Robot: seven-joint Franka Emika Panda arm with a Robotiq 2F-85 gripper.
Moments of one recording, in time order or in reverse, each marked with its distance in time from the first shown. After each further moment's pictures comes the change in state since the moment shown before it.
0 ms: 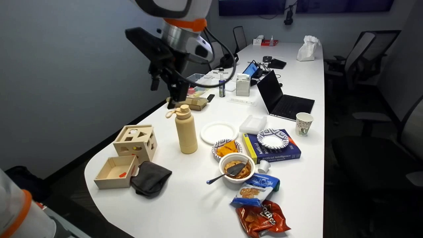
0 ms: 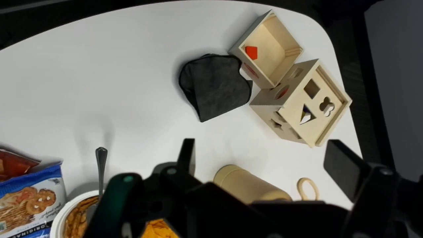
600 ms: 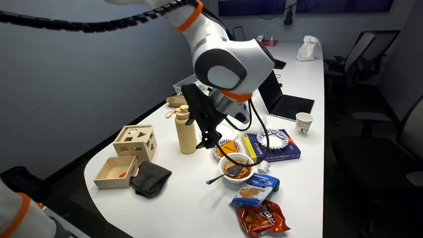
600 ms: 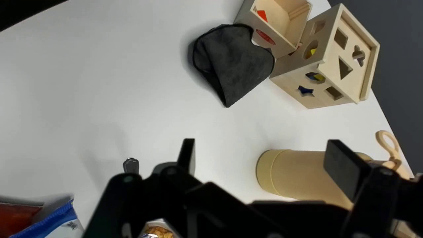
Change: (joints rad) arm -0.145 0.429 -0.077 0.097 0.234 0.086 -0.219
